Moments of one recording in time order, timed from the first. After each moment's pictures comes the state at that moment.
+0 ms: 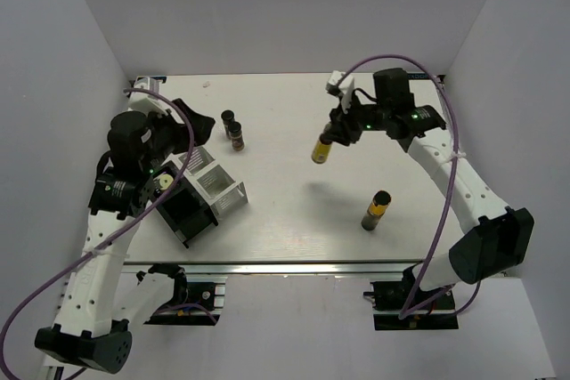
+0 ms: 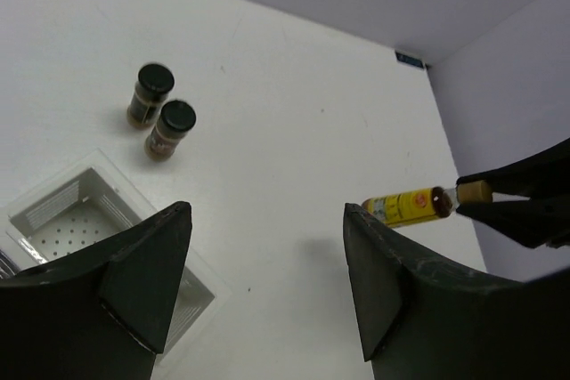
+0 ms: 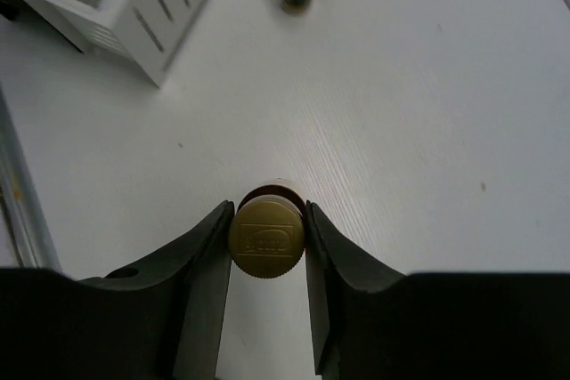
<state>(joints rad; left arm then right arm) -0.19 0.91 1.15 -0.49 0.13 -0.50 0.37 1.43 1.40 -0.63 -0.64 -0.47</state>
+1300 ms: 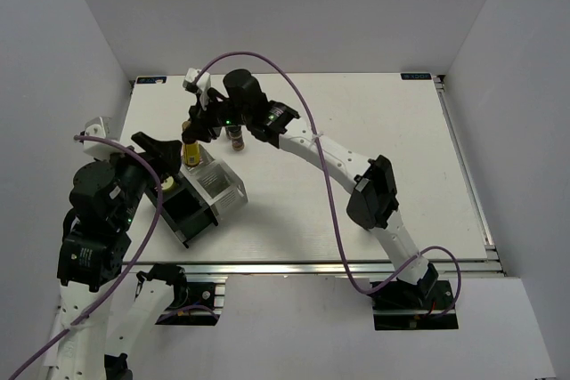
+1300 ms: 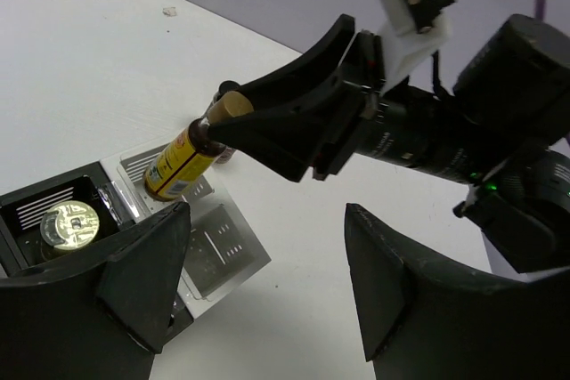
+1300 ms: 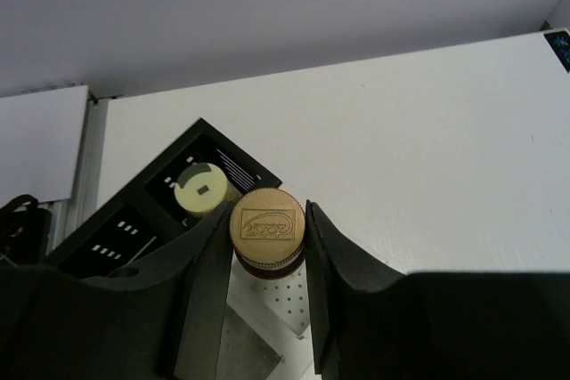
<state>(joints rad) -0.19 0.61 1.18 -0.71 -0.12 -0.53 0.95 2.26 2.31 -0.26 -0.54 -0.06</state>
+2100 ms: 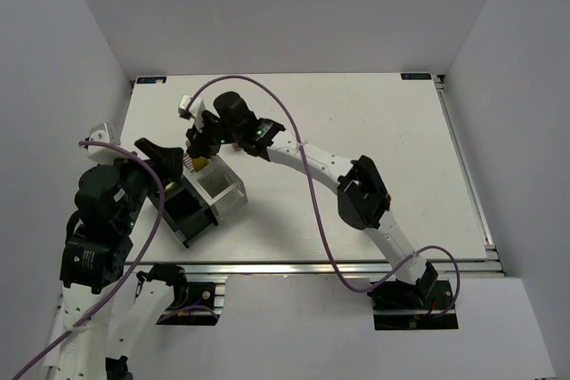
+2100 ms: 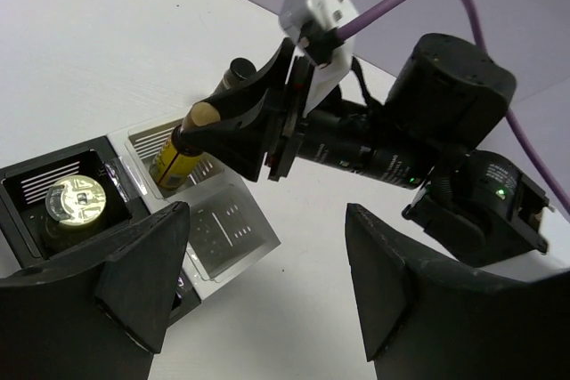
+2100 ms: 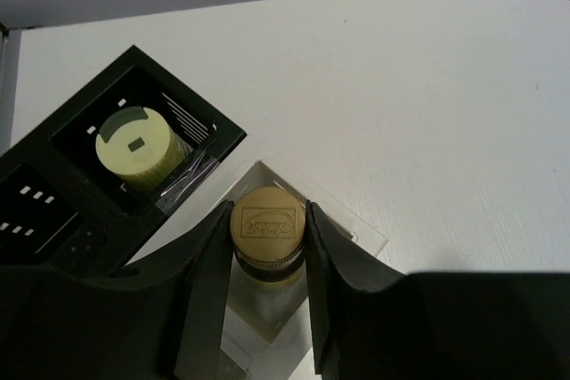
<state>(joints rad) -0.19 0.58 1.14 -0.75 -0.13 -0.55 0.98 2.34 2.22 -0.21 -0.43 -0.18</state>
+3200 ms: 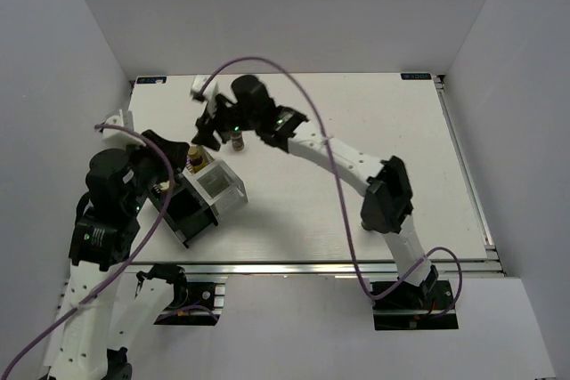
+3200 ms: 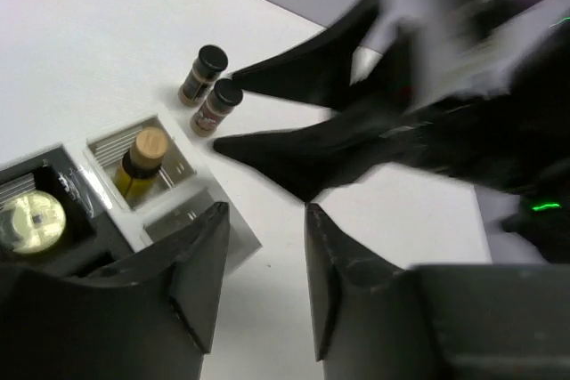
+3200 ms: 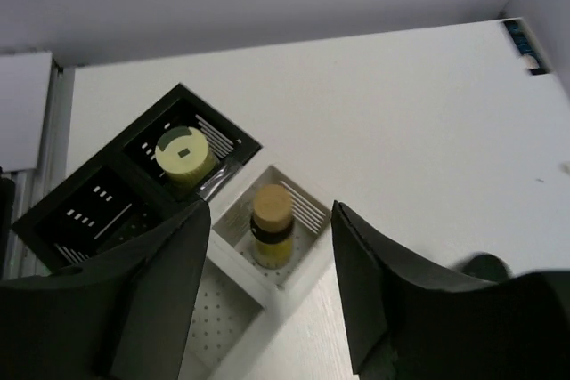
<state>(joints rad) -0.19 0.64 1.12 -0.69 -0.05 -0.56 0.97 2.19 2.11 -0.22 -0.46 -0.21</state>
